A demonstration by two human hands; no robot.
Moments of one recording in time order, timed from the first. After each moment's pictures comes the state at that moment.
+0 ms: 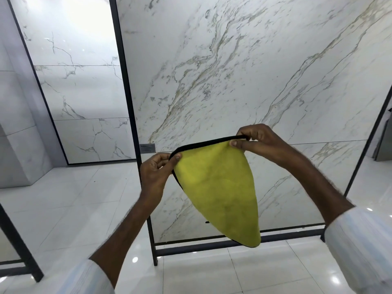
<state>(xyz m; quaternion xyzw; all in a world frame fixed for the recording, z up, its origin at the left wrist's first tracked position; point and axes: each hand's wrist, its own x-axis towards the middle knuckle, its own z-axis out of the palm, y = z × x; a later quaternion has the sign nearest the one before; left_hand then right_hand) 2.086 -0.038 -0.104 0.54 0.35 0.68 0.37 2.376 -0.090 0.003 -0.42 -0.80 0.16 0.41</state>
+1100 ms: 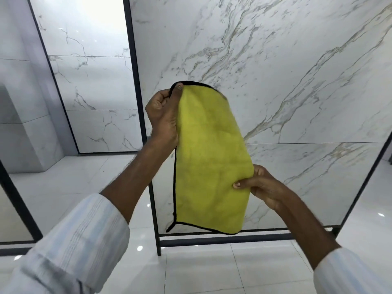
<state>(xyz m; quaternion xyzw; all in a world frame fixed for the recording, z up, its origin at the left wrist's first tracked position) 2.117 -0.032 0.024 0.43 0.25 0.77 0.39 2.364 -0.086 -0.109 -0.39 -0.56 0.56 0.47</state>
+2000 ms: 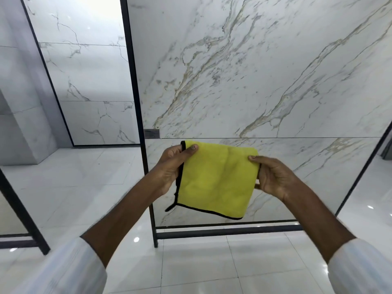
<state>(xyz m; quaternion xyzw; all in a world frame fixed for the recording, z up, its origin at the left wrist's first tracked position) 2.096 -0.049 -0.090 0.54 0.34 0.50 0.59 2.382 -0.074 -0.099 -0.47 -0.38 0.62 0.50</state>
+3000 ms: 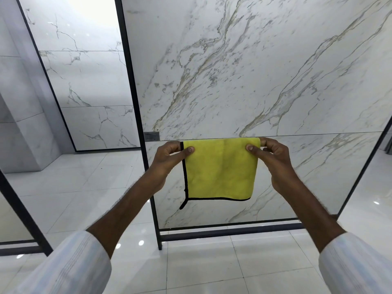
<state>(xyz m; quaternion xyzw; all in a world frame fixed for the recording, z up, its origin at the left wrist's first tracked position) 2.086 -0.023 -0.097 0.61 0.38 0.53 0.44 2.381 -0.071 -0.095 -0.48 -0.51 0.28 0.65</state>
